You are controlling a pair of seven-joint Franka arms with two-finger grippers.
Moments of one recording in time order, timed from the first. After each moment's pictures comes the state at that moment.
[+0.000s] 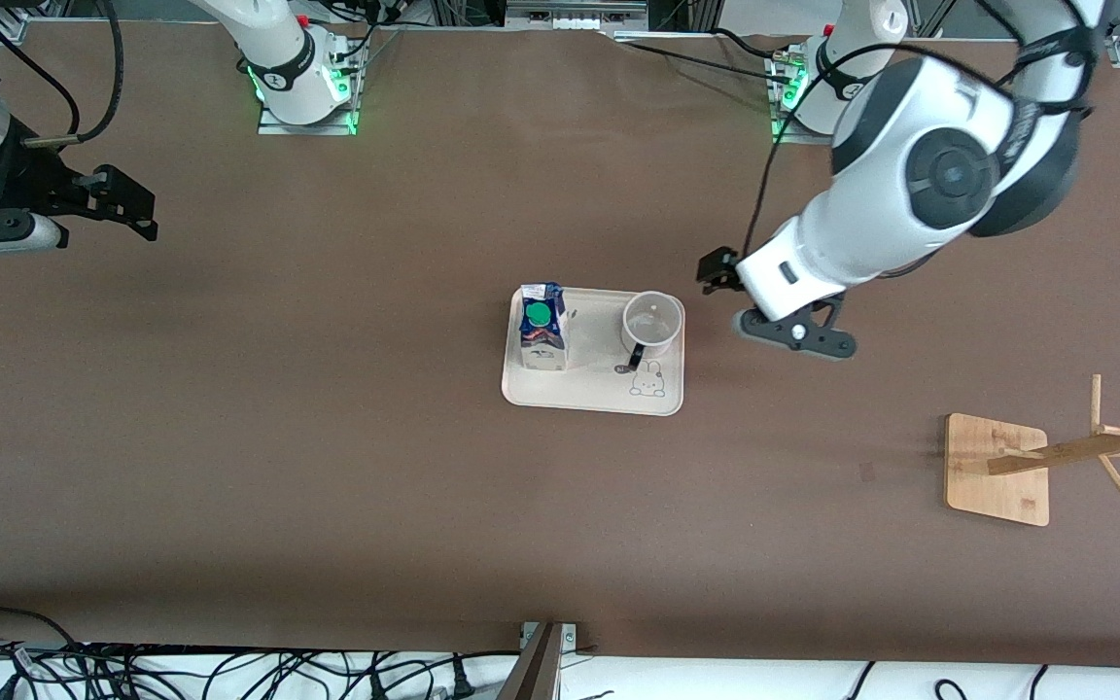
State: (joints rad) left arm -0.13 0.35 -0.34 -1.51 -0.09 1.79 -0.30; right arm 0.28 0.01 -0.18 -1.58 -0.02 1.59 -0.01
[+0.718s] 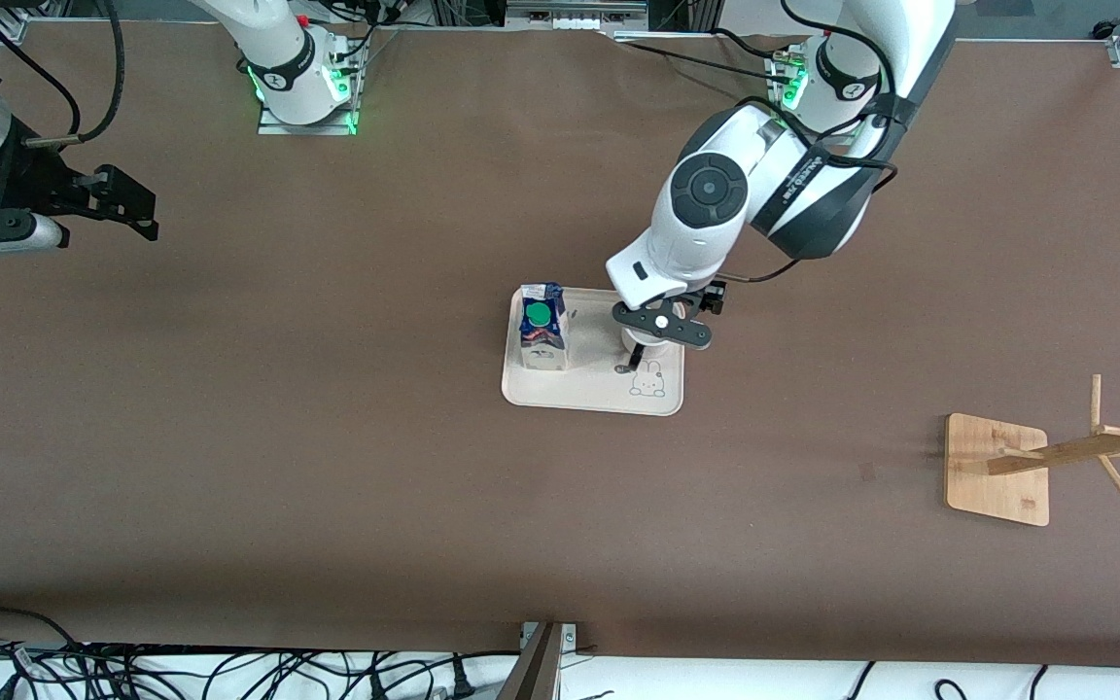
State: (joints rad) left arm -0.31 0.43 -0.35 -1.71 0.11 2.05 -0.39; right arm 0.28 0.01 -0.18 -1.58 -0.02 1.59 -0.01
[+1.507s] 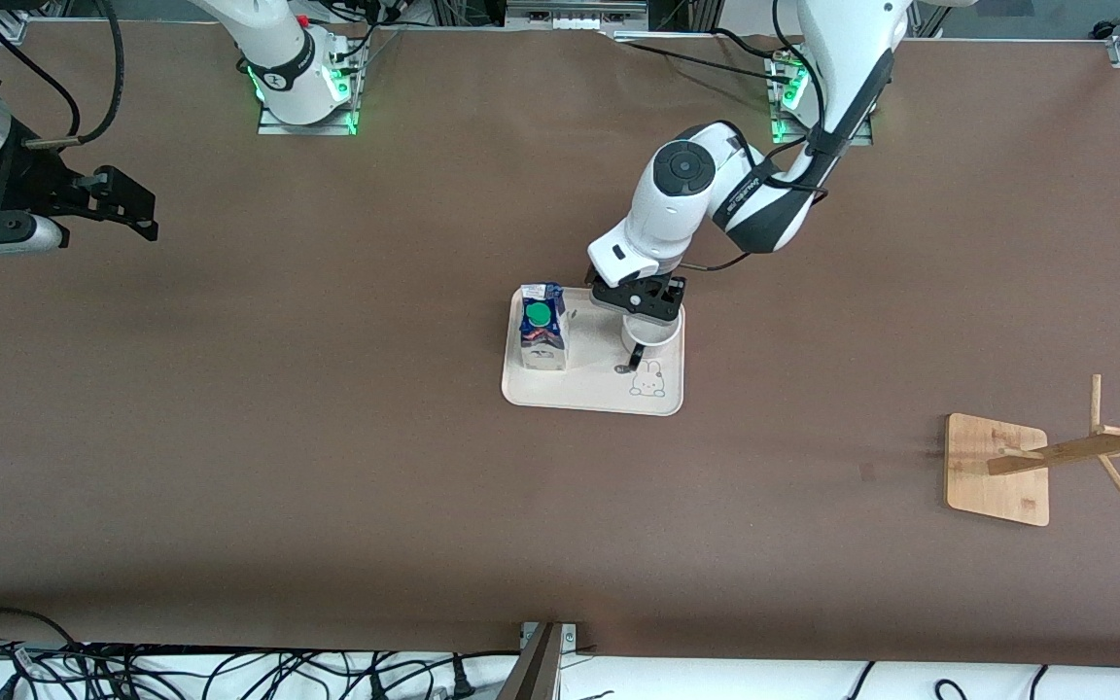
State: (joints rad) left arm -0.36 0.45 -0.35 -2.01 0.16 2.57 -0.54; right arm 0.28 0.01 -0.18 -1.59 -0.02 1.59 -0.01
